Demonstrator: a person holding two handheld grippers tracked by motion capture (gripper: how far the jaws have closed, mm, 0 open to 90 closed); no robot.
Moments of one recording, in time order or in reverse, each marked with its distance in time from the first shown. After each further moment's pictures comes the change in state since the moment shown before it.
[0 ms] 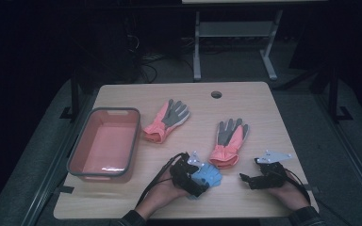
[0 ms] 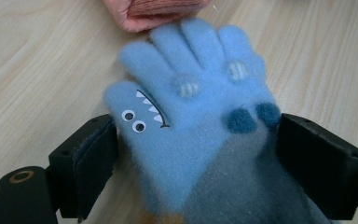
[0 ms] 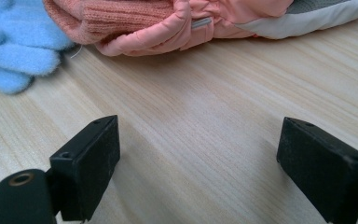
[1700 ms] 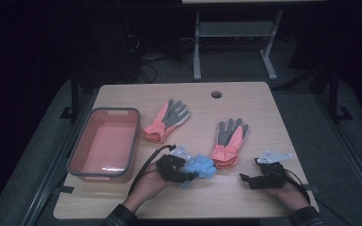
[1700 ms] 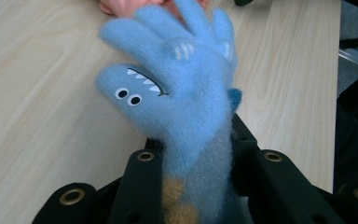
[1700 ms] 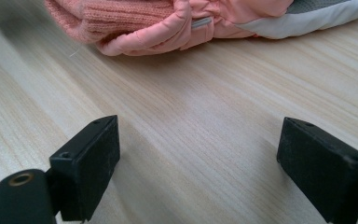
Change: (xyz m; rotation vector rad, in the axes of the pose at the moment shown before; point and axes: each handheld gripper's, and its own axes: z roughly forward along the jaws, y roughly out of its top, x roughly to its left) left arm 0.022 -0.002 -0.046 -0.037 -0.105 0.020; right arm 0.000 0.000 0.000 0.000 0.000 0.001
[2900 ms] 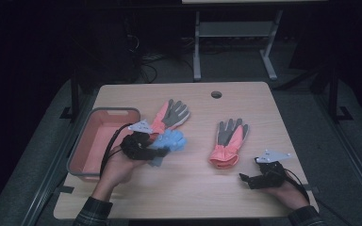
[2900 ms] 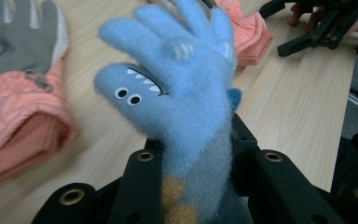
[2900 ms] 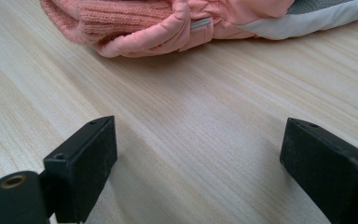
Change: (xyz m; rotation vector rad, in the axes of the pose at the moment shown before) left arm 0.044 -0.010 -0.103 -0.130 0.125 -0.156; right arm -0.001 0.002 0.002 0.003 -0.002 -0.007
